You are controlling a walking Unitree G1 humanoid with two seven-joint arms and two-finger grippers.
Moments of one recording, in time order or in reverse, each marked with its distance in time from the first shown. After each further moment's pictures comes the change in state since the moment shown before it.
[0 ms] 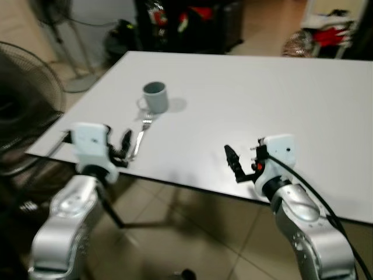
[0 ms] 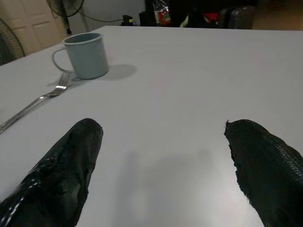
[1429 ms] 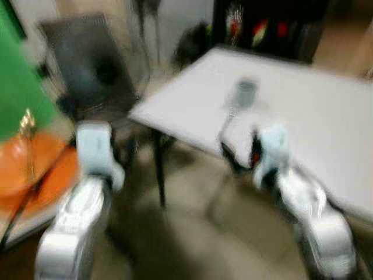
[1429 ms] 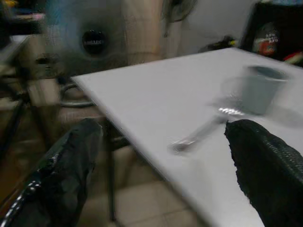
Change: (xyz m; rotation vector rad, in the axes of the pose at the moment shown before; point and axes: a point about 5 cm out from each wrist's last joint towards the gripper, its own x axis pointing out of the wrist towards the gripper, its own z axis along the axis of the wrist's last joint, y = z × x) left arm -0.015 -0.001 0.002 -0.033 0.028 0.081; right arm 0.017 0.011 0.009 -0.071 -0.027 0.168
